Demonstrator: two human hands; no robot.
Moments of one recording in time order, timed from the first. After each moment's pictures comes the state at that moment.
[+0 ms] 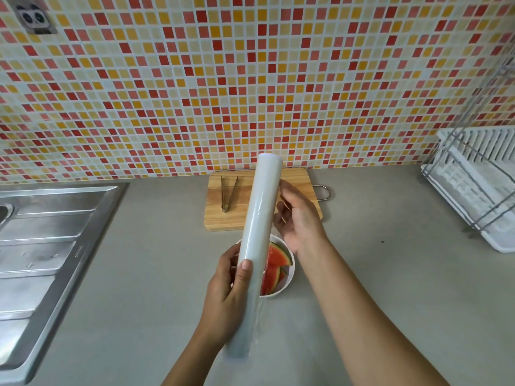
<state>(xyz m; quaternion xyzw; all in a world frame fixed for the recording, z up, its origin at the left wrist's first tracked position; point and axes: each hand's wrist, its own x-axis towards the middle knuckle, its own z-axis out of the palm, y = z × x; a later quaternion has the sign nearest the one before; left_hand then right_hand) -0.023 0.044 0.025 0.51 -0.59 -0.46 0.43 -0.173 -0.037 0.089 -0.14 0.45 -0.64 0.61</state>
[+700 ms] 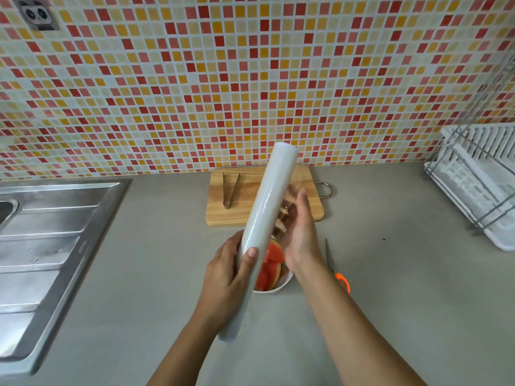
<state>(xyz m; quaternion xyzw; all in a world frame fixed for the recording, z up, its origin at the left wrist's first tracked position) -0.021 0.030 0.036 0.53 -0.68 -0.33 0.38 -0.162 -0.014 0.068 -0.23 0.42 -0.68 0.56</state>
